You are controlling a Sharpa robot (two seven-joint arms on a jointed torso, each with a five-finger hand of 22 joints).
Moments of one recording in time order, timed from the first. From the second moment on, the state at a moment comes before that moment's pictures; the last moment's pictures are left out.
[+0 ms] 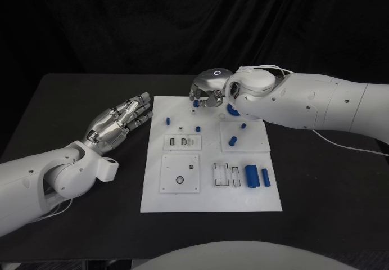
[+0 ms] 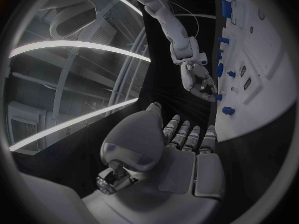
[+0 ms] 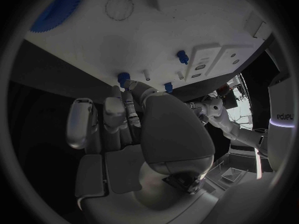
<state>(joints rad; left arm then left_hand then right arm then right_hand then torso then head) 1.22 -0.92 -0.21 1.51 -0.13 0.09 0.68 1.33 0.29 -0.16 0.29 0.39 0.30 0.06 0.04 0.04 0.06 0.12 0.22 0.03 0.03 0.13 0.04 0.01 0.16 0.01 0.24 0.01 0.01 1.46 -0.56 -0.23 1.21 -1.63 -0.22 -0.01 1.41 -0.08 0.40 0.00 0.32 0.84 0.09 0.10 0.37 0.94 0.11 0.19 0.09 1.38 -0.01 1.21 0.84 0.09 1.36 0.10 1.37 1.23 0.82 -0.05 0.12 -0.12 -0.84</state>
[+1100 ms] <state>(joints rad) 1.22 -0.94 -0.21 1.51 -0.13 0.10 0.68 1.33 0.29 -0.16 0.29 0.40 0.30 0.06 0.04 0.04 0.06 0.12 0.22 0.03 0.03 0.13 0.04 0.01 0.16 0.01 0.24 0.01 0.01 1.55 -0.94 -0.24 1.49 -1.59 -0.34 -0.01 1.35 -0.08 0.27 0.13 0.19 0.82 0.10 0.08 0.21 1.41 0.01 1.46 1.26 1.44 -0.04 1.39 1.23 0.08 1.36 0.07 1.32 1.26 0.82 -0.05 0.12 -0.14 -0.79</state>
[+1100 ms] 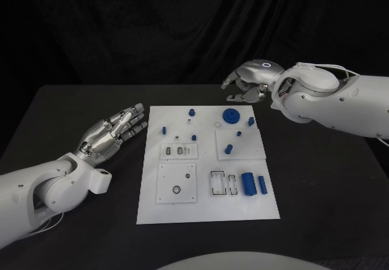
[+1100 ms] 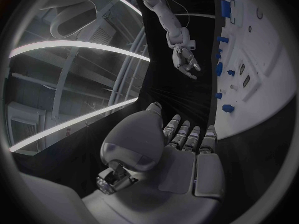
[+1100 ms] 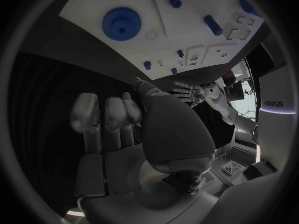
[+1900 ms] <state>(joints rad) 1.22 -0.94 -0.21 1.51 -0.13 0.10 0.68 1.33 0.29 -0.15 0.29 0.40 0.30 0.06 0.04 0.04 0.06 0.12 0.22 0.03 0.03 0.13 0.04 0.01 0.16 0.01 0.24 0.01 0.01 1.49 -0.98 -0.25 1.50 -1.58 -0.26 -0.14 1.28 -0.07 0.17 0.20 0.19 0.85 0.11 0.08 0.21 1.46 0.02 1.57 1.31 1.46 -0.04 1.57 1.31 0.03 1.46 0.07 1.51 1.31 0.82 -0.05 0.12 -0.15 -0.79</state>
